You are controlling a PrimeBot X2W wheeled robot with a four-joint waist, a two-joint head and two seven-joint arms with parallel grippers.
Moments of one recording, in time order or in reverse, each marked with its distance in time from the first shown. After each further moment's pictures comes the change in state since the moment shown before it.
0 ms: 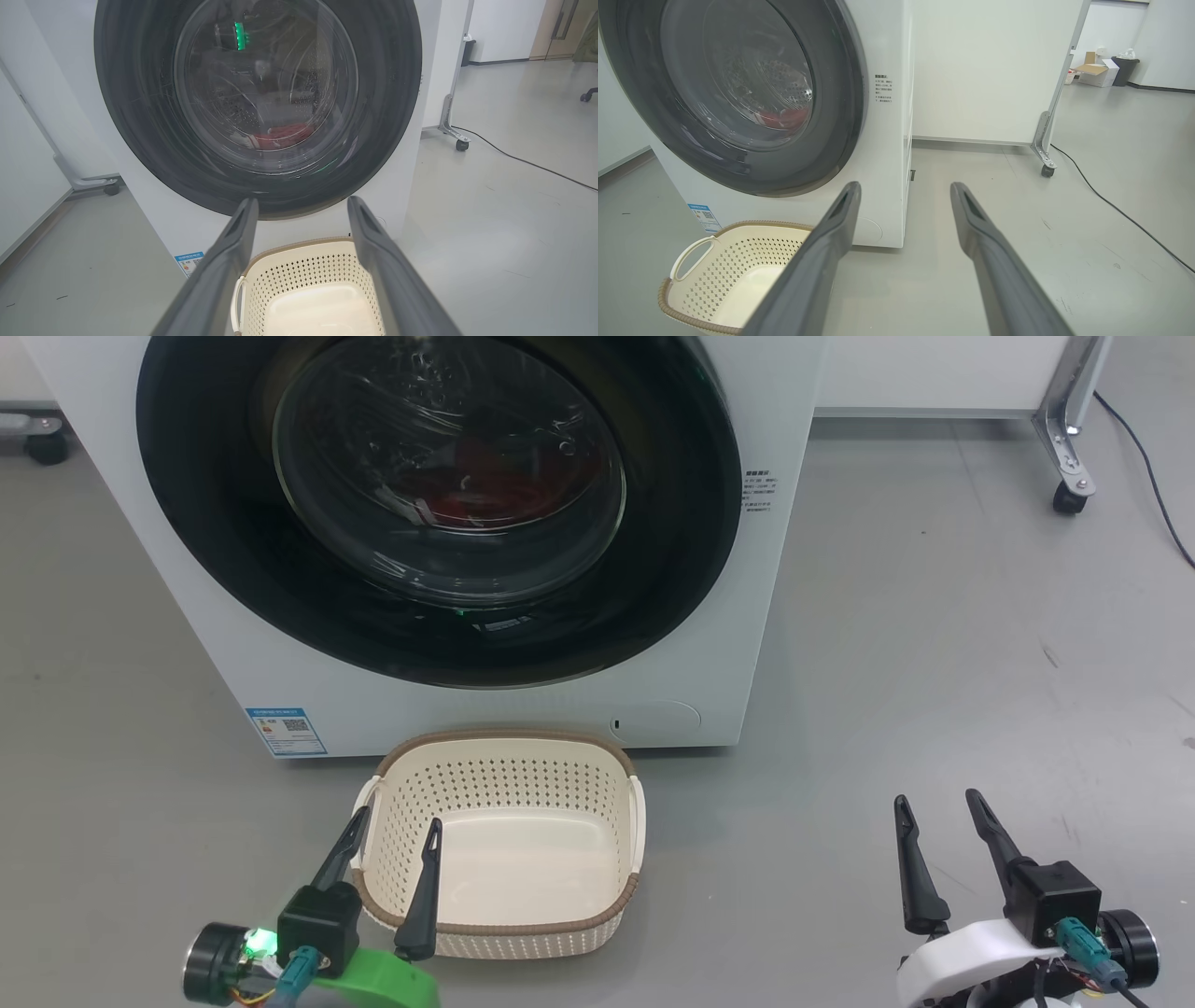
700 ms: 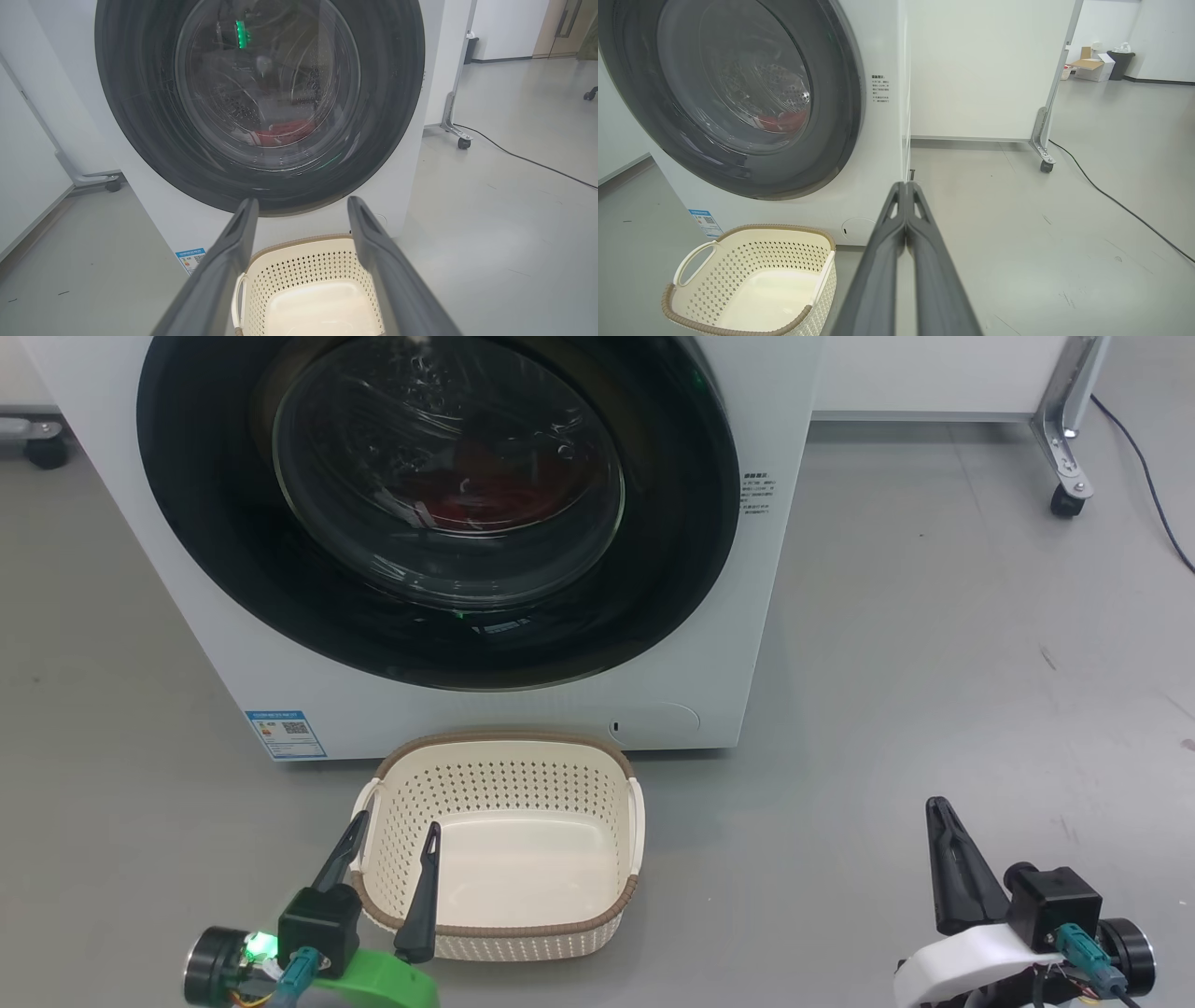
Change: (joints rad) left arm 0.000 -0.005 0.005 0.017 0.000 0.000 0.000; right arm 0.012 0.023 -0.018 -0.006 0.000 0.001 0.000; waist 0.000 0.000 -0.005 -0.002
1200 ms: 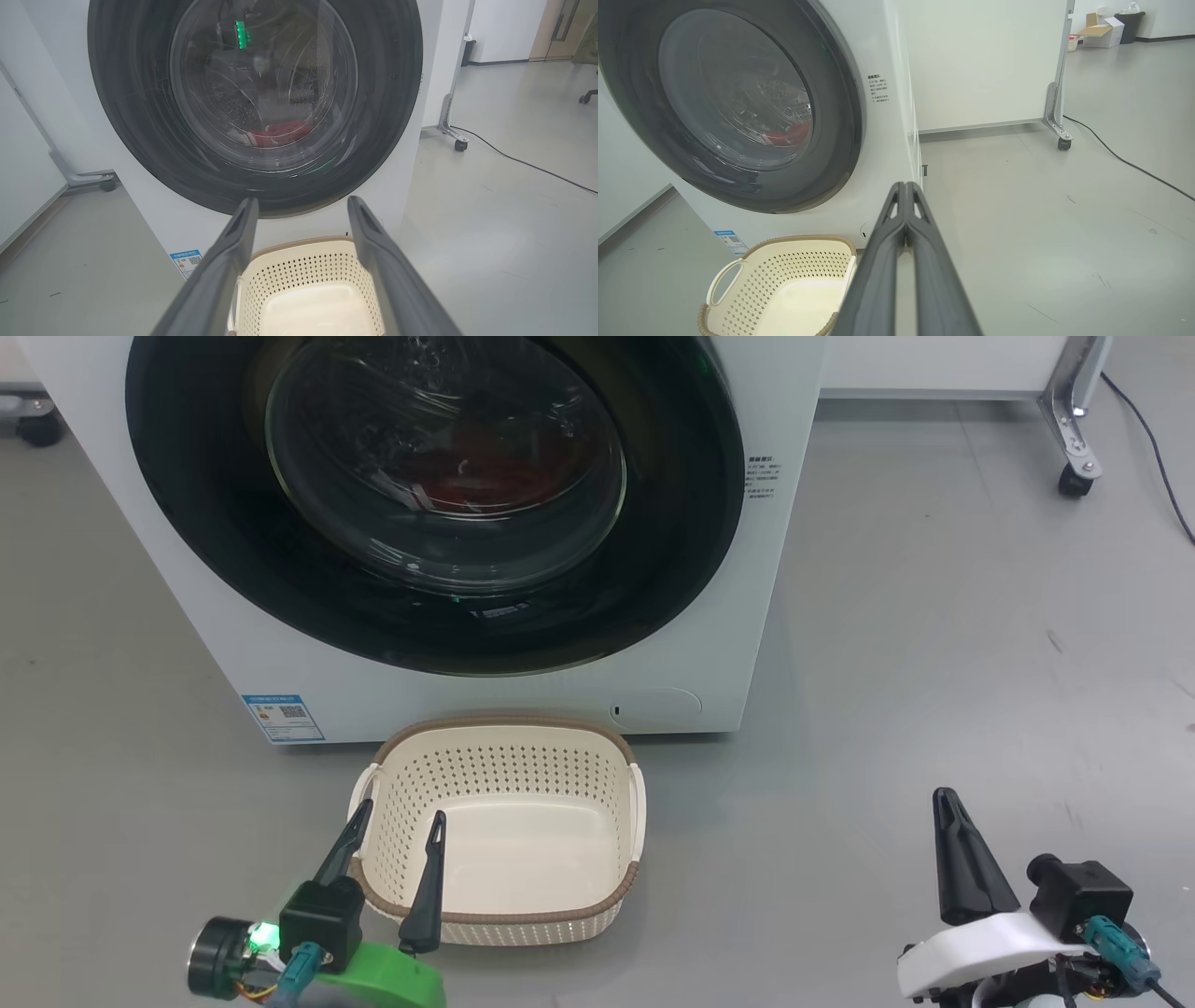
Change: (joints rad) left arm -0.002 -0.005 0.001 -0.022 0.001 0.000 -0.002; right arm -0.002 0.021 -0.026 -0.004 0.078 0.038 0.000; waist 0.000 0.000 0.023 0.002
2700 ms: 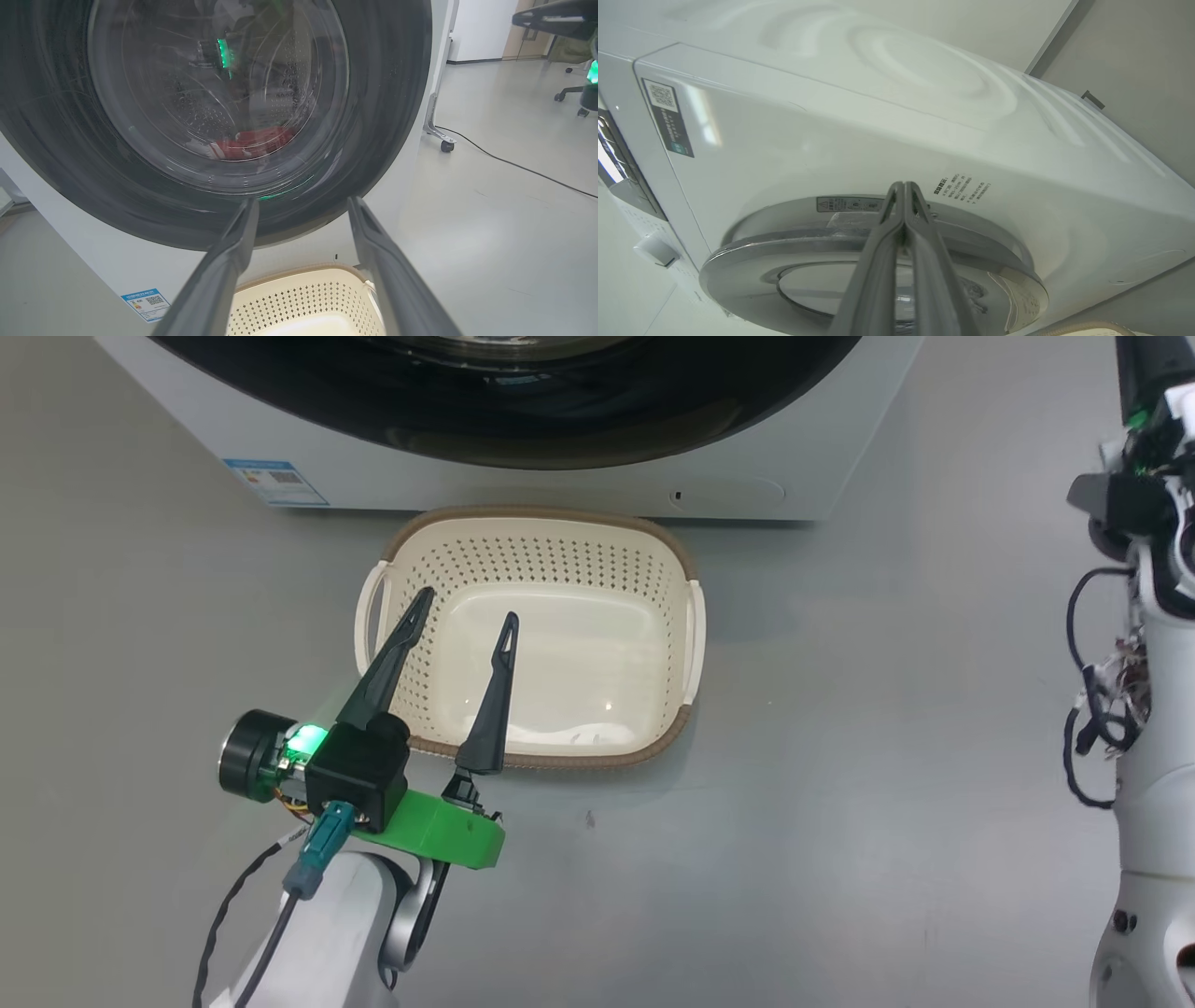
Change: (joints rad) left arm -0.265 -0.056 -0.039 -0.132 0.053 -0.044 -0.001; right arm -0.826 -0.029 -0.255 0.109 1.003 0.127 0.456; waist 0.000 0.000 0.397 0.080
